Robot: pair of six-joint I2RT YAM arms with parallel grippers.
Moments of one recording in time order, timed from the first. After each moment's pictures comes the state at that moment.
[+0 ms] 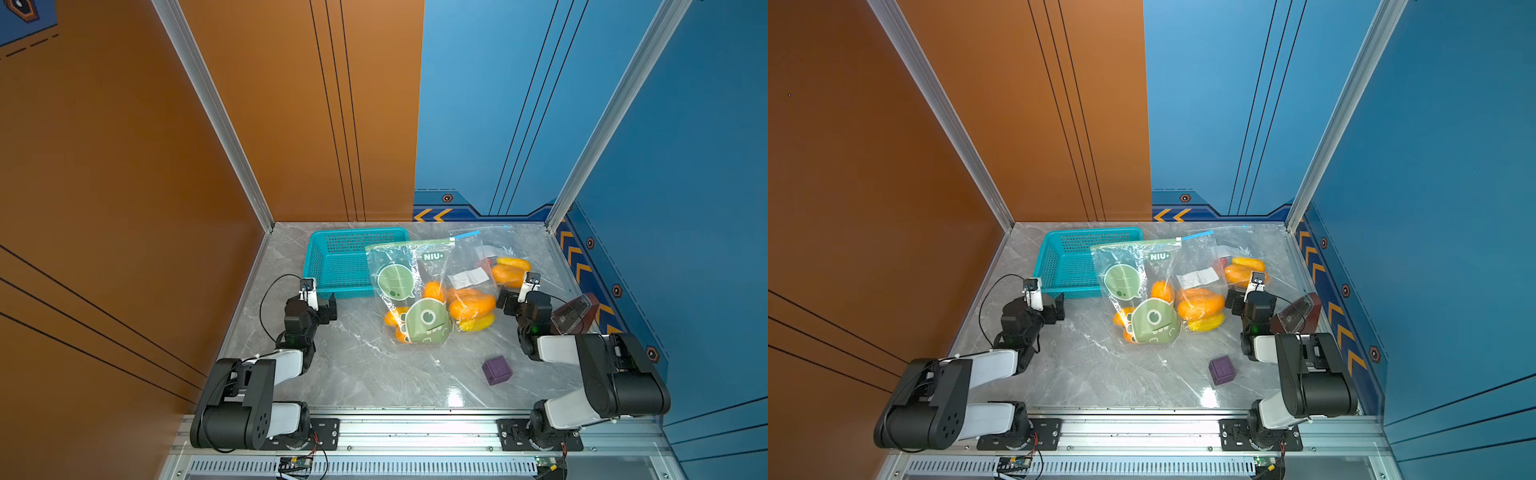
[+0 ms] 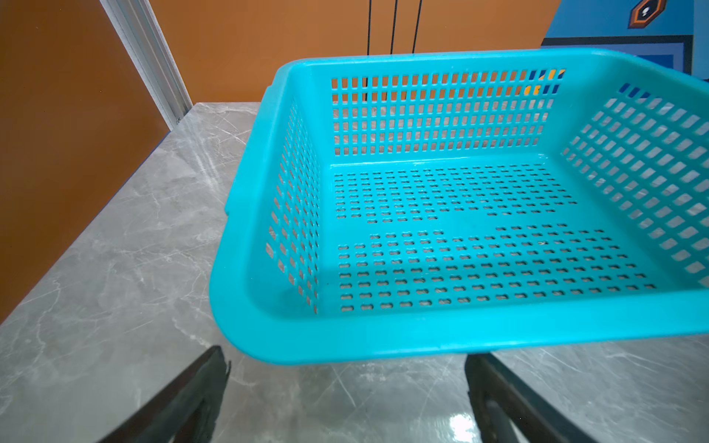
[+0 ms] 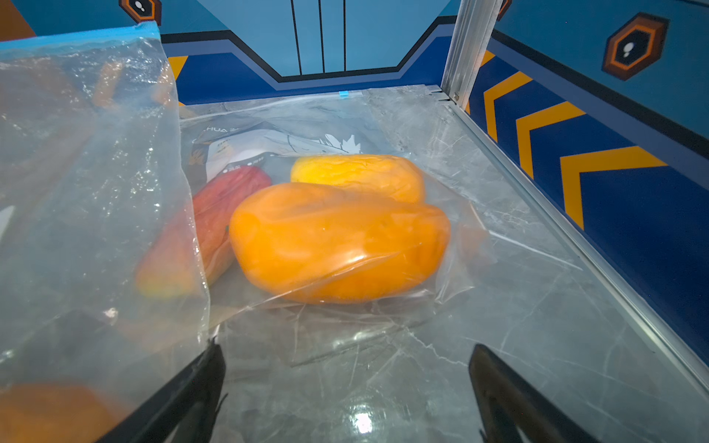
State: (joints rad) left arm -0.01 1.35 0.26 0.75 -0.03 -0.01; right arm 0.02 1.50 0.36 0.75 0.19 0.08
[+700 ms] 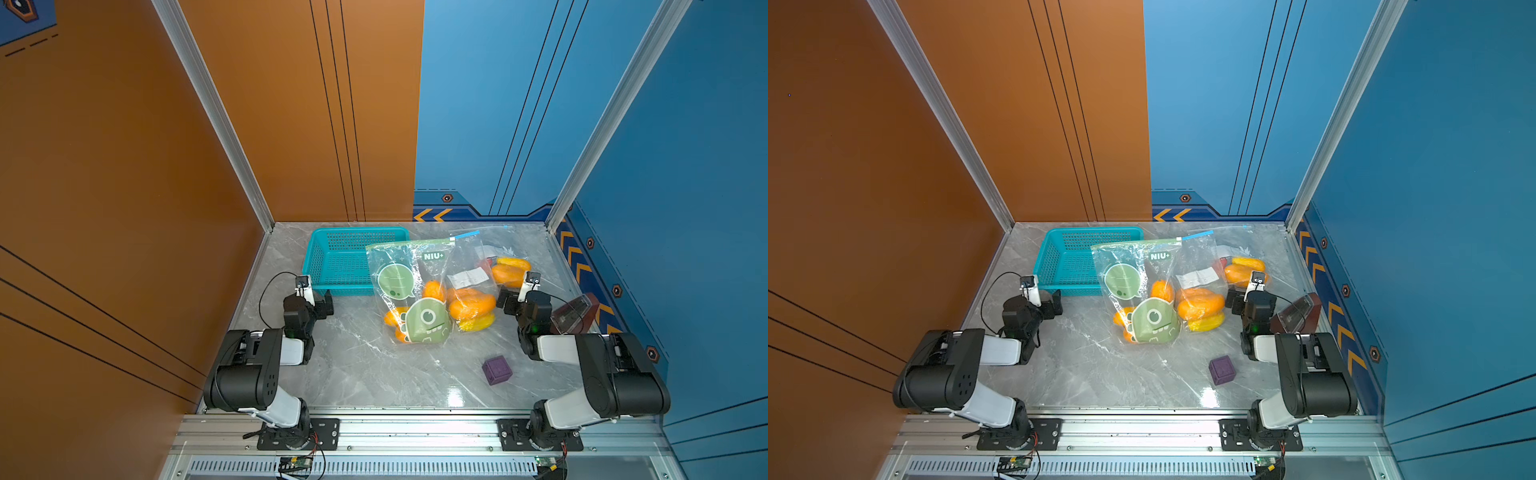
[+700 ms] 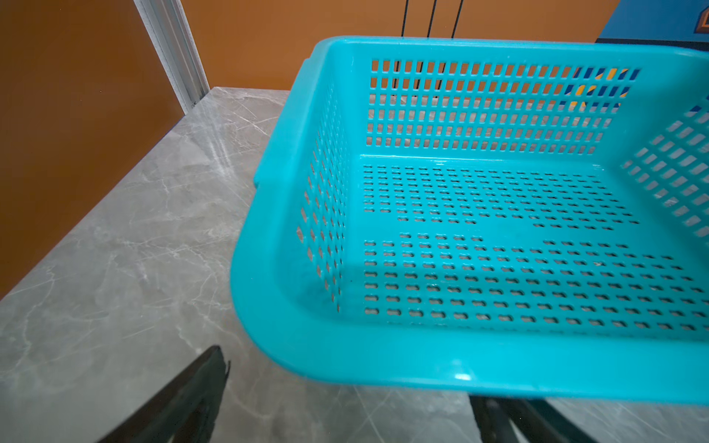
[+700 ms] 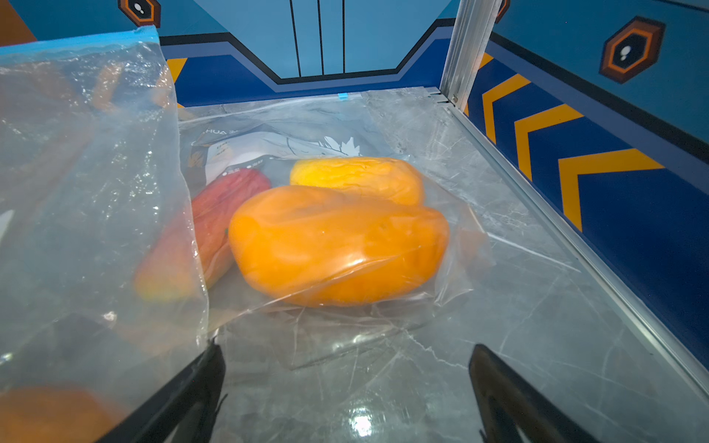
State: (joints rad) left arm 0.04 1.54 0.30 0.89 -0.03 -0.05; right arm 0.02 1.51 0.36 0.75 0.20 0.08
